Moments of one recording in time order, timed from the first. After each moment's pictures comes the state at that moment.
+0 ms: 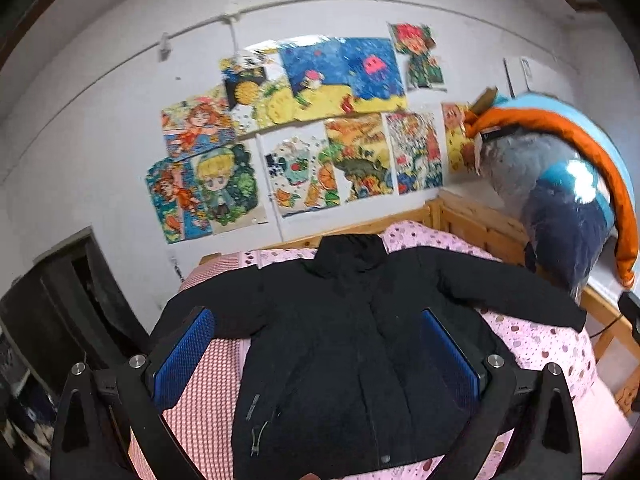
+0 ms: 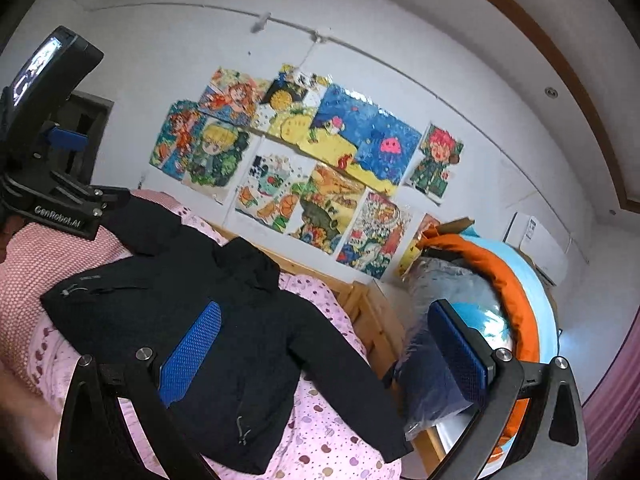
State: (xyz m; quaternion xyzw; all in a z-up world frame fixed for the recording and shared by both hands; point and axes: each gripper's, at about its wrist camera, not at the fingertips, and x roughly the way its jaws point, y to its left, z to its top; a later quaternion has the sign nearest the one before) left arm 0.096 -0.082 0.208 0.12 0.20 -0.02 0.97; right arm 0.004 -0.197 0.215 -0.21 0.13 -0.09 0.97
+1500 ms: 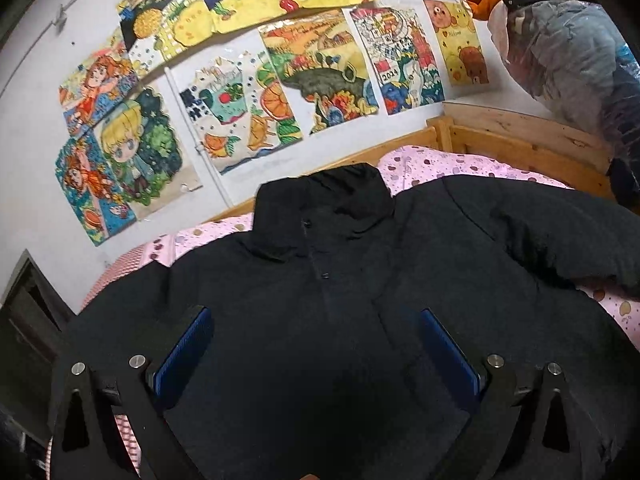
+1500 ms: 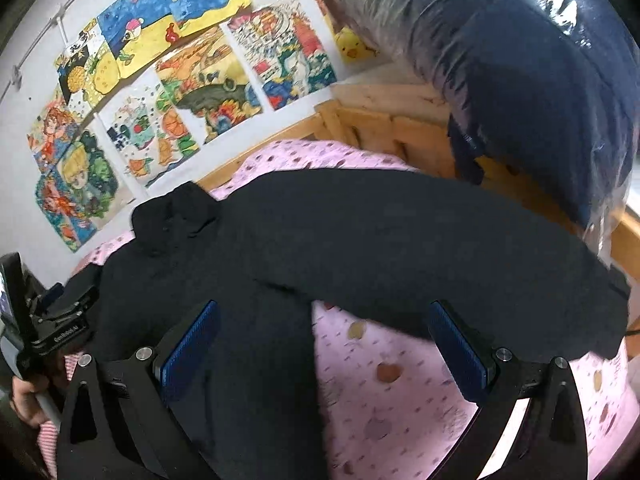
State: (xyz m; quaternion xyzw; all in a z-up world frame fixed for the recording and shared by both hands) left arm 0.399 -0.158 0.024 0.19 0.27 -0.05 0.94; right arm 0.252 -0.414 -0.074 0.24 0.30 -0.14 0.91
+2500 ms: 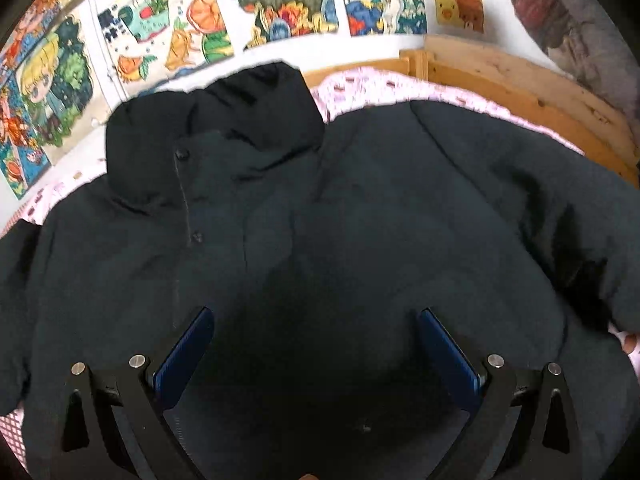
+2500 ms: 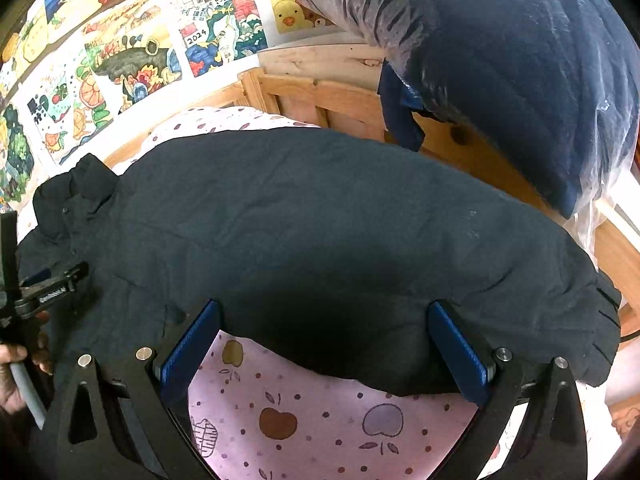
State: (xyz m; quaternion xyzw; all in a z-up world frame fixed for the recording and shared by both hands) left arm 0.499 -0.236 -0.085 0.14 0.40 -0.09 0.90; right arm 0.287 -0.453 -0.121 0.20 0.36 -0.24 0.88
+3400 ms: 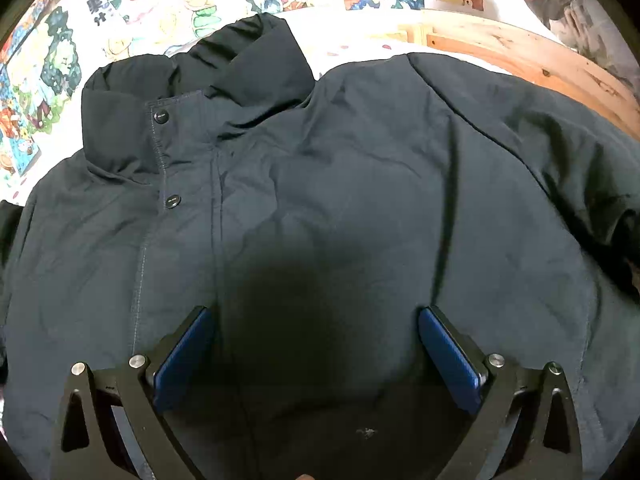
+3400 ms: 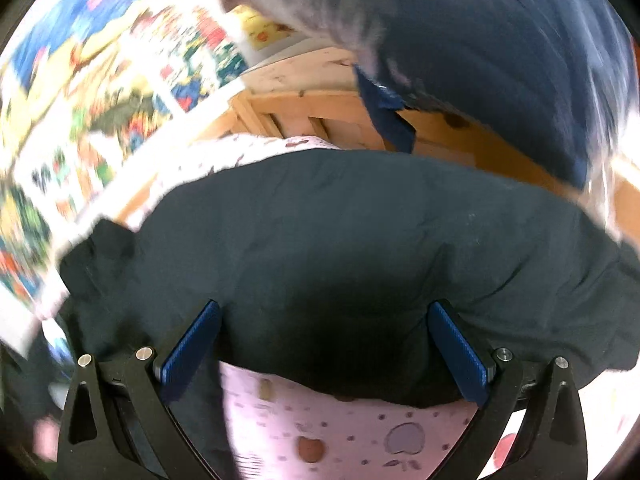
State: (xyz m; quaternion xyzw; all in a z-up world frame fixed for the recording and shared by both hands) left arm 0.500 -0.240 -0.119 0.15 0.42 -0.09 0.89; right arm 0.277 -0.486 -0.120 0.36 0.30 -0.21 0.86
